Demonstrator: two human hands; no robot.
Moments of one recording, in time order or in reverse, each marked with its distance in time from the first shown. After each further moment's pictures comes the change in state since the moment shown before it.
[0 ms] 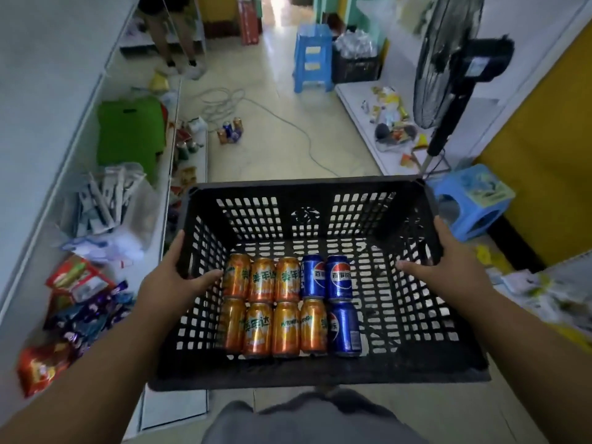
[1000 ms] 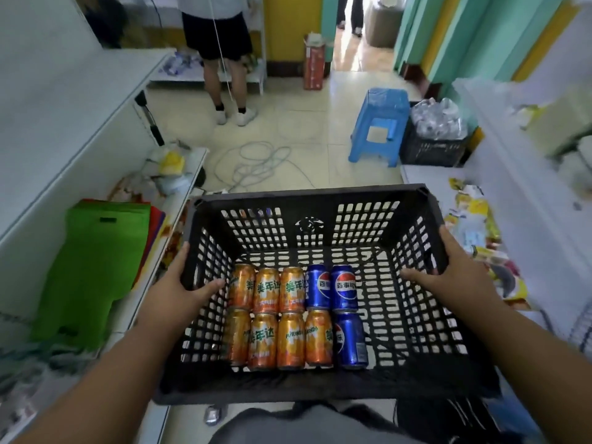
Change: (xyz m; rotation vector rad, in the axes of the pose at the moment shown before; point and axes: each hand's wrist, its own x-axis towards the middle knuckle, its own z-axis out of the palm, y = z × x) left_hand 0.650 0.241 0.021 -0.066 0.236 -0.217; right_hand 0.761 -0.274 -0.004 -0.081 -0.139 -0.173
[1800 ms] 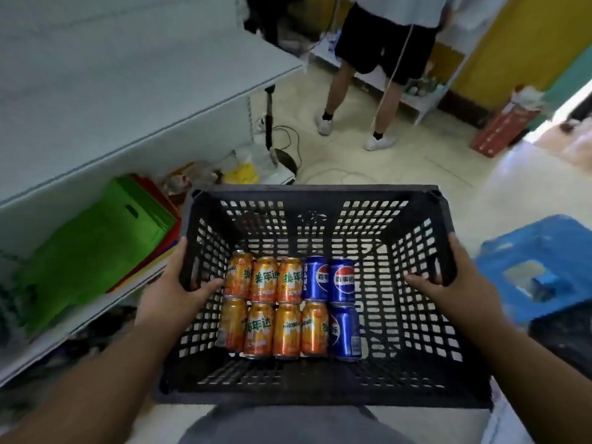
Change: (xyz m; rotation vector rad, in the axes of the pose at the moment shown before) left_hand 0.318 0.118 0.059 -0.114 0.385 -0.541; right_hand 0.545 -0.278 0.065 -0.190 -0.331 -0.446
